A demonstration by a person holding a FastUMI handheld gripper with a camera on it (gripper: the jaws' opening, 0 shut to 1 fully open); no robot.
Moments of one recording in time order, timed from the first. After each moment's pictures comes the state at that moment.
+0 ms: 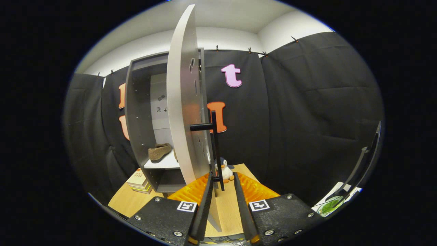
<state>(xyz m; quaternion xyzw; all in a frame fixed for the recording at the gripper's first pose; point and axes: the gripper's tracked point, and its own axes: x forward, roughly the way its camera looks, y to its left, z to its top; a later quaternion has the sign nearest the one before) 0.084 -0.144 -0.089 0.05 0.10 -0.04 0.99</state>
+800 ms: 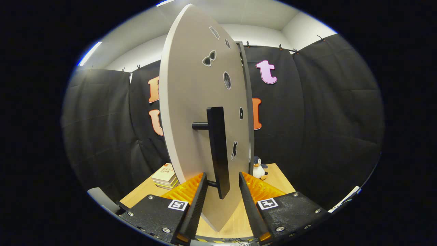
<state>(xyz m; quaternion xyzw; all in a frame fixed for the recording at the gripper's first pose) 0.104 -0.051 -0.091 0.05 0.11 0.08 0.99</state>
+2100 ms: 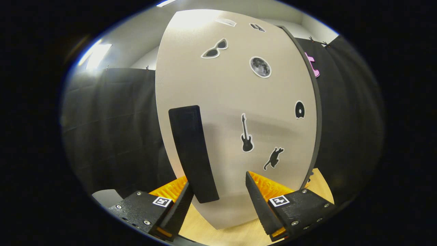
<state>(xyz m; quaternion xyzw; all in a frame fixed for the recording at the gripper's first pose) 0.134 0.008 -0.095 0.06 0.11 0.23 0.97</state>
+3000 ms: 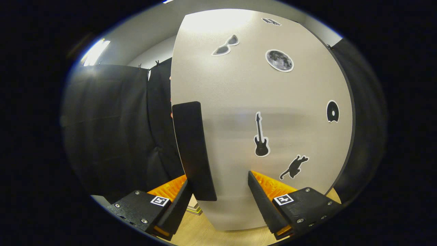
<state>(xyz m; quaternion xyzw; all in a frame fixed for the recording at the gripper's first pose) 0.142 0.012 -0.102 0.05 0.08 0.18 0.98</state>
